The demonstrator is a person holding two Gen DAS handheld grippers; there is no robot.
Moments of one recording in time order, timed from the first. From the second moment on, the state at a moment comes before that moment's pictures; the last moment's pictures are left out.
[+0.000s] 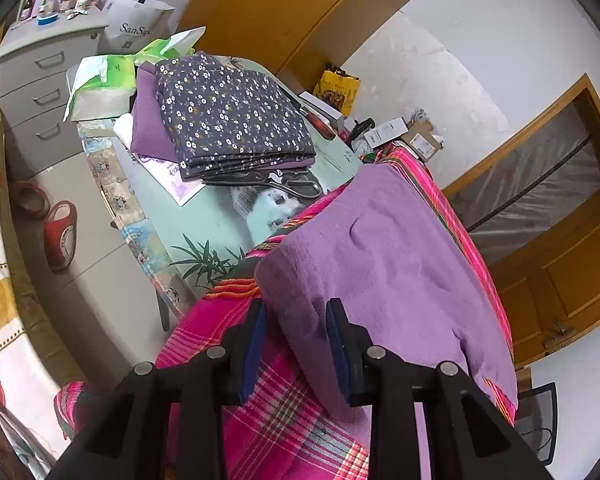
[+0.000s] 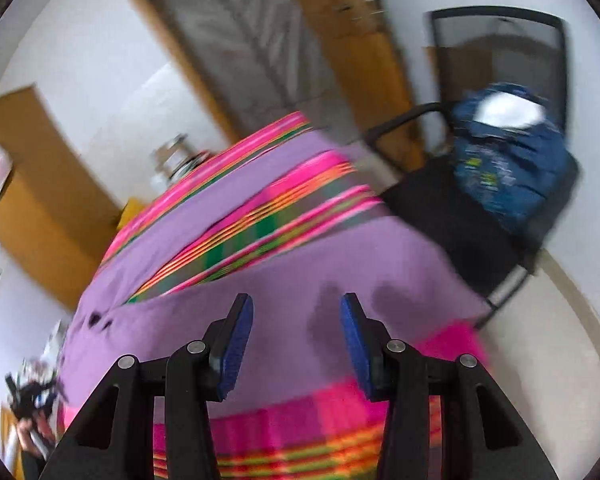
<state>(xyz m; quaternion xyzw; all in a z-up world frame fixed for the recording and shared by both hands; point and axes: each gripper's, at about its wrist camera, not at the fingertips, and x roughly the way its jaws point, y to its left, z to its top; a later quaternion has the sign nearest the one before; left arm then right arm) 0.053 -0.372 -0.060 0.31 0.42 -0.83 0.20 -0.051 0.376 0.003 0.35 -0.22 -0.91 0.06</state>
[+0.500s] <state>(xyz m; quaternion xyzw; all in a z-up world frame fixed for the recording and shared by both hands) 0.047 -0.375 -0.060 0.31 0.41 -0.83 0.21 -0.051 0.448 -0.048 0.41 -0.35 -0.84 -0.01</state>
